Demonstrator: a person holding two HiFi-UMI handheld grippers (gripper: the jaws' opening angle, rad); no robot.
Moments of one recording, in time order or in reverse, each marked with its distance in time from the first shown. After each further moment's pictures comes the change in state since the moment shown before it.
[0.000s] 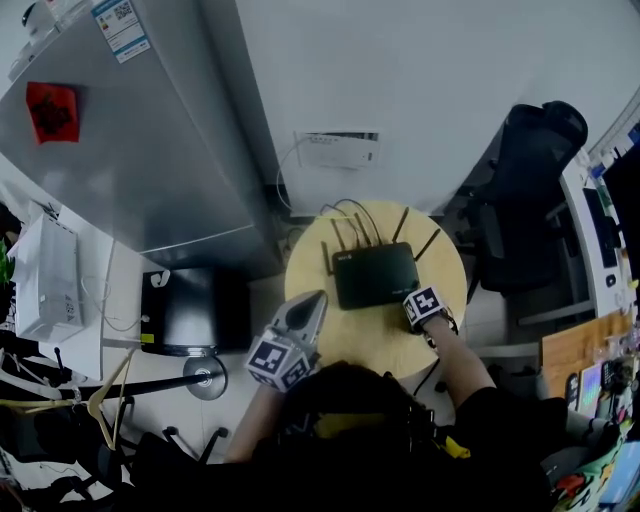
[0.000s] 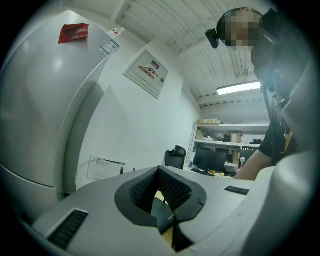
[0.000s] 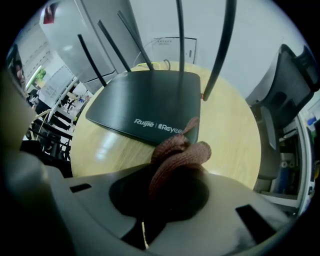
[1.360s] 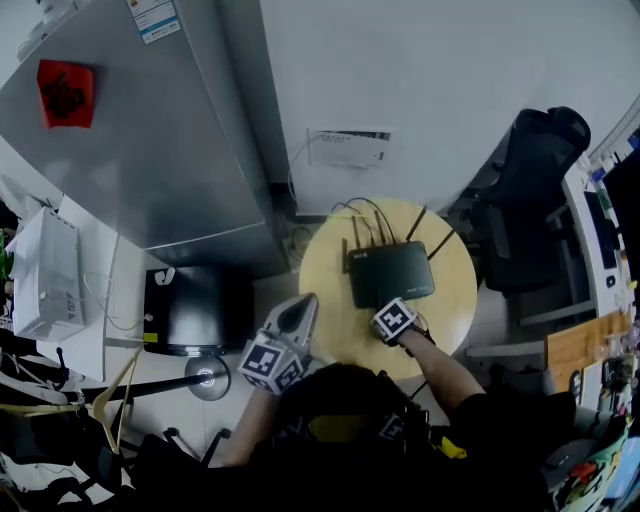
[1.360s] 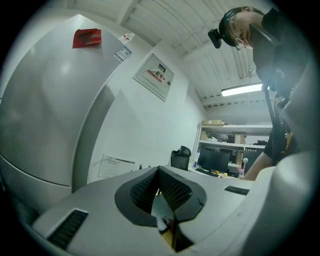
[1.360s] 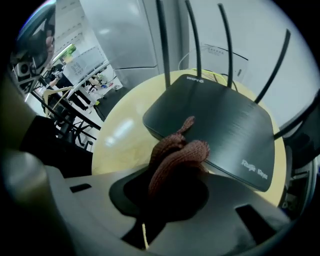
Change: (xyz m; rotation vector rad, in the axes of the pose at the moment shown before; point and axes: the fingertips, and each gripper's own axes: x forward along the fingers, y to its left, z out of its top) left arm -0.050 0.048 -0.003 -0.006 -0.017 0.045; right arm 0.005 0.163 0.052 -0.310 -0.137 0.118
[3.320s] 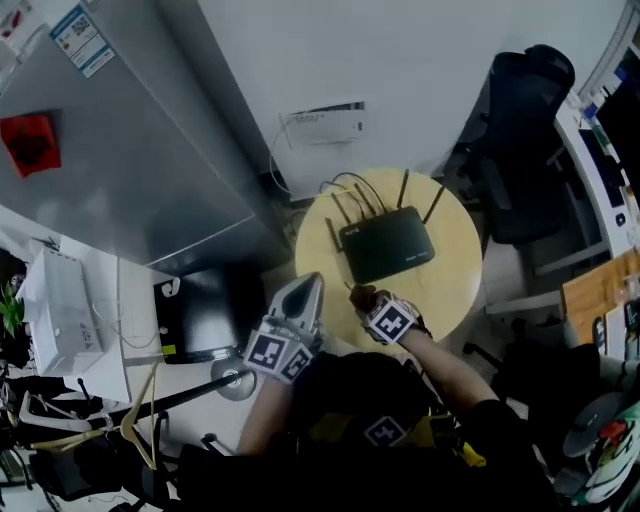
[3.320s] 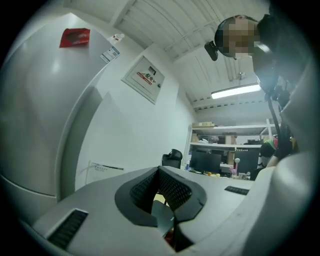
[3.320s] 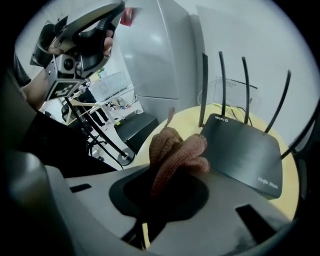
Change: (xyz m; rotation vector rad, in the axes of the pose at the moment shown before) left arm 0.020 -0.029 0.019 0.025 -0.028 -0.109; right arm -0.048 0.084 0.035 -0.087 -0.266 0.070
